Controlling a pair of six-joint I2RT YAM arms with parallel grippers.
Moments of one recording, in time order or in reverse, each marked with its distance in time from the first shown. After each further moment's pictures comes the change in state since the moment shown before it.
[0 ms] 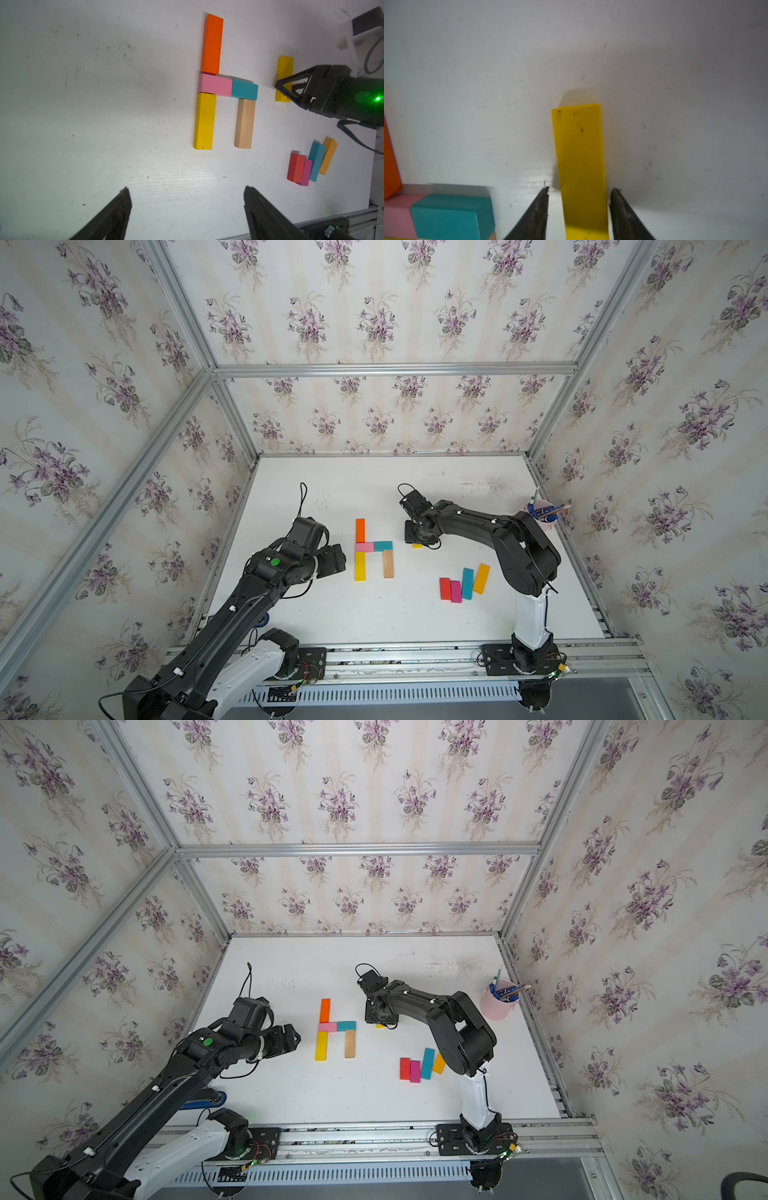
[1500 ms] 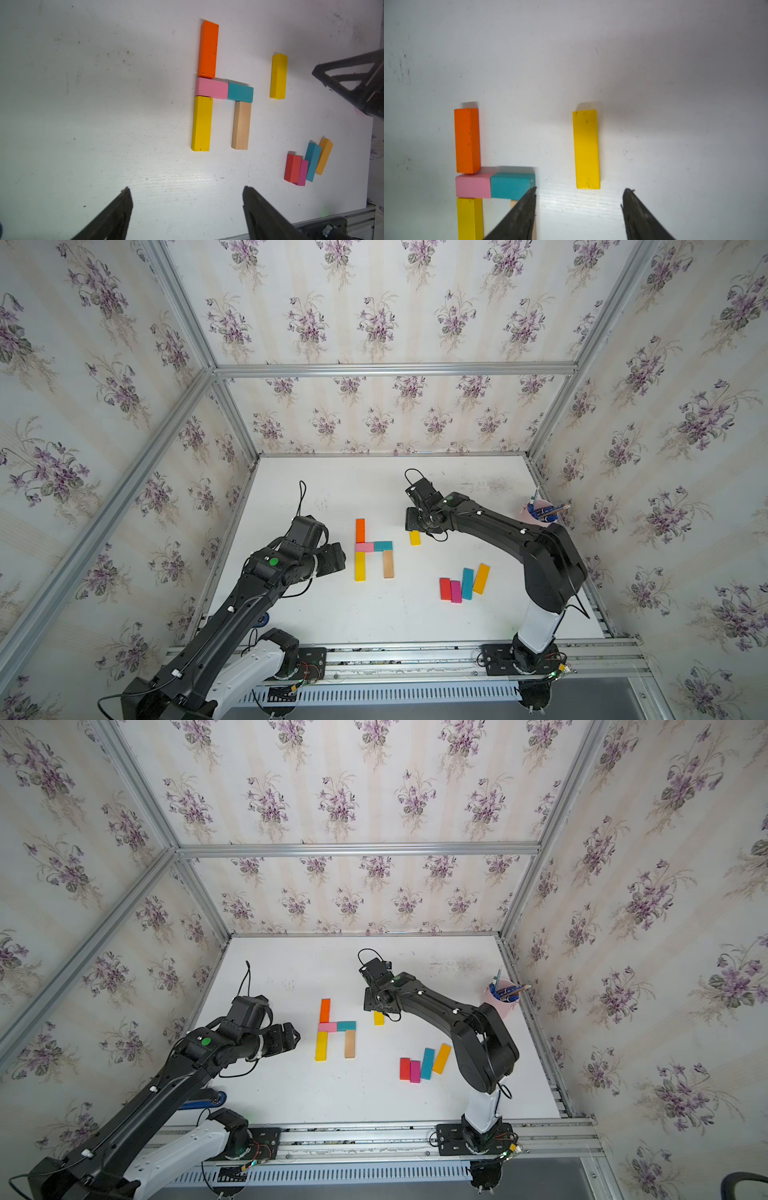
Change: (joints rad) left arm 0.000 -0.009 0.019 -0.004 -0.003 0.008; right arm 0.010 -0.212 -0.004 -0.059 0.069 0.000
